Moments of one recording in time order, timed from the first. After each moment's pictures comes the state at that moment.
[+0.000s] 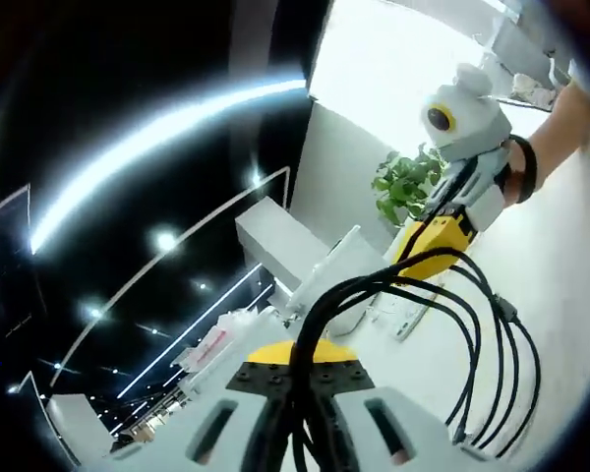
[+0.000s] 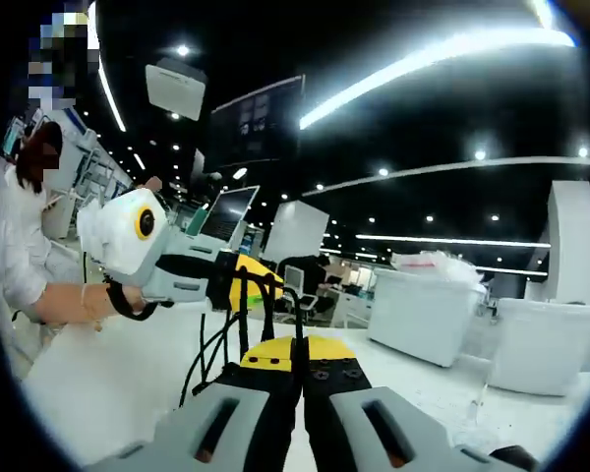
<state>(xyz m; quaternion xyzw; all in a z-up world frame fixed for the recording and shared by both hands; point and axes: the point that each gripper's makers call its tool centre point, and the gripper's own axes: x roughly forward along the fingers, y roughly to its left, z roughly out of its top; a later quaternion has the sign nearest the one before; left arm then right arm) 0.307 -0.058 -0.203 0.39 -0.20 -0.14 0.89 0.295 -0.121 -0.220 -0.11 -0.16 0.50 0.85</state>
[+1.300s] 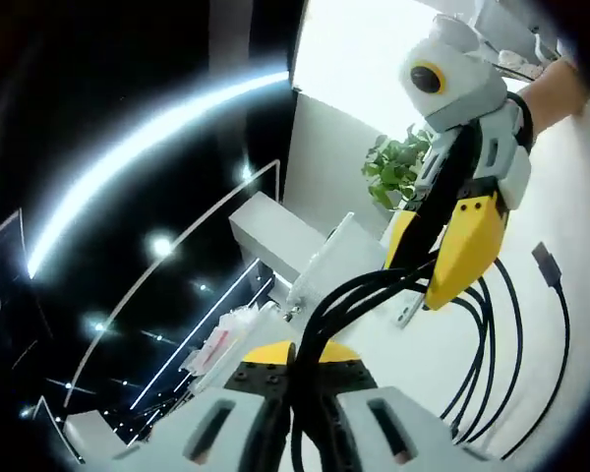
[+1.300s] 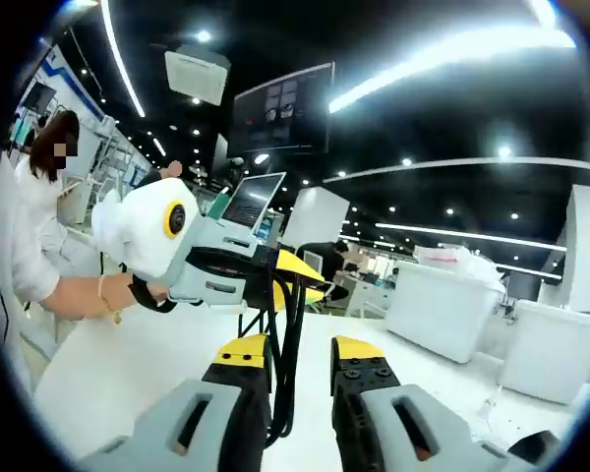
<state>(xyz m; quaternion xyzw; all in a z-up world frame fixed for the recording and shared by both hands) 0.306 -0.066 -0.209 0.43 -0.17 -0.15 0.87 0.286 -0.103 -0.233 -0.11 -0.11 0.54 0.83</state>
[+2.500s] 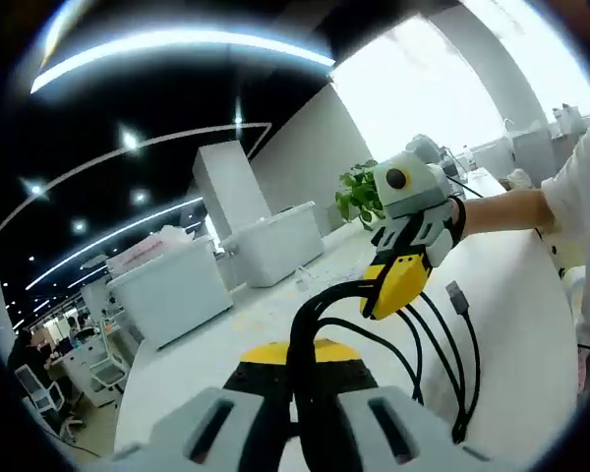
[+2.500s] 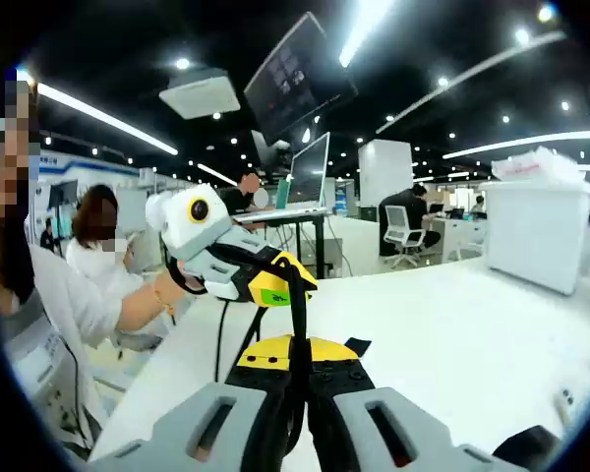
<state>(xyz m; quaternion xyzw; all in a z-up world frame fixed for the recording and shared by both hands) 0.267 0.009 -0.262 0.20 -0.01 -0.28 0.94 0.263 -0.029 -0.276 -0.11 0.02 0.67 0.74</state>
